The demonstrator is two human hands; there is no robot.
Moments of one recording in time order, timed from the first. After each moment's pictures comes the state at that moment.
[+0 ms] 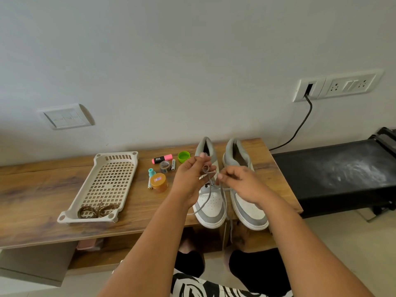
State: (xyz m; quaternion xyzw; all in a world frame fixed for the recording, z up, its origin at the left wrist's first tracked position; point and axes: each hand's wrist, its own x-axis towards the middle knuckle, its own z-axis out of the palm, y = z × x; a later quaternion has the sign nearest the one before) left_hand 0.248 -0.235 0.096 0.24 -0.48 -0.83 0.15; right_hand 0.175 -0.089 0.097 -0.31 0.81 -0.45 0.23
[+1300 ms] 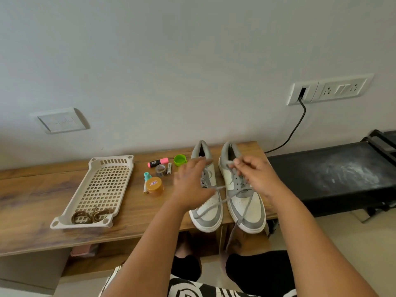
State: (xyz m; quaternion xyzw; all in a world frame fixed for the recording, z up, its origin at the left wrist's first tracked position) left_hand 0.259 -0.229 0.110 0.16 -0.93 -0.32 0.05; right_hand 0.159 -0.065 0.120 -0.24 0.77 -0.56 0.19
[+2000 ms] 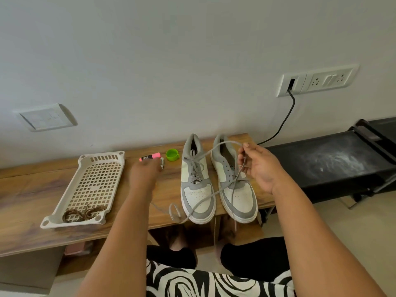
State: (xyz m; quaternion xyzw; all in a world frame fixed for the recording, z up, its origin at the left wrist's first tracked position) left_hand 0.268 -0.292 0.098 0.47 -0.67 -0.54 0.19; right_hand 0.139 -0.050 0.110 -0.09 0.60 -0.75 0.27
